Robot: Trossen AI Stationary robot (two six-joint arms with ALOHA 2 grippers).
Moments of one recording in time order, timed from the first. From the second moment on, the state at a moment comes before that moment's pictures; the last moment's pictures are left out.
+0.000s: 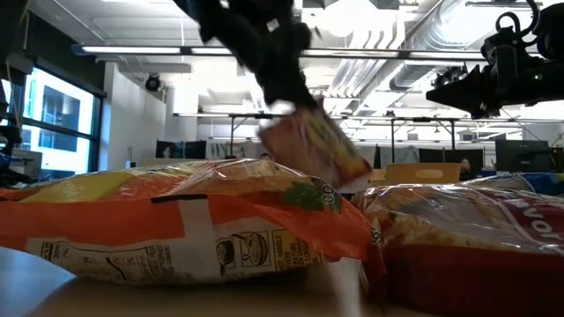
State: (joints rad) left arm 0.18 1.75 1.32 -0.31 0.18 0.06; right arm -0.43 0.01 0.02 0.01 -0.03 0.02
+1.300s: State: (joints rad) left arm 0.79 0.98 0.50 0.42 0.28 0.01; right arm -0.43 0.01 0.02 0.02 -0.03 0.00
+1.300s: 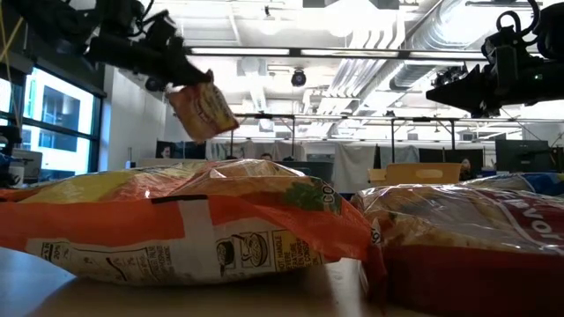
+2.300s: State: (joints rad) left arm 0.05 1.24 0.47 0.54 -0.10 -0.68; right arm -0.43 0.01 0.02 0.02 -0.03 0.00
